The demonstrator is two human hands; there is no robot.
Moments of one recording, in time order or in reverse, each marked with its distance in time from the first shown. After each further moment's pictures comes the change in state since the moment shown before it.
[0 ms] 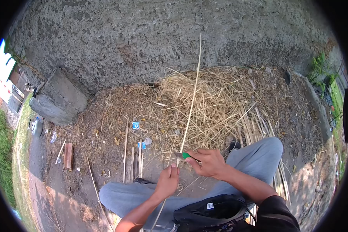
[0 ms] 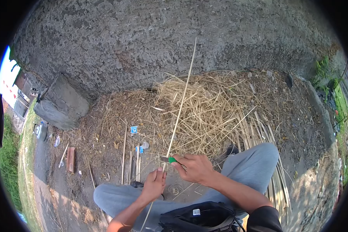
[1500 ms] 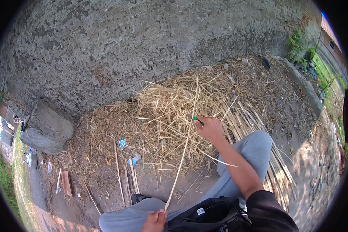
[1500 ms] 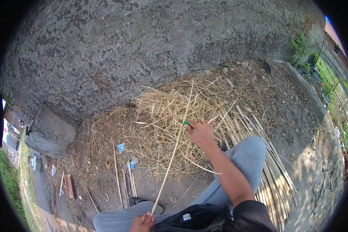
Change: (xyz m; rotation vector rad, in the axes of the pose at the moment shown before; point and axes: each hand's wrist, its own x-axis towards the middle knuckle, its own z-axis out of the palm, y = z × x) left_hand -0.098 -0.044 -0.034 0.437 -0.132 0.048; right_hand 0.033 0.154 -0.015 -0.292 0.201 0.537
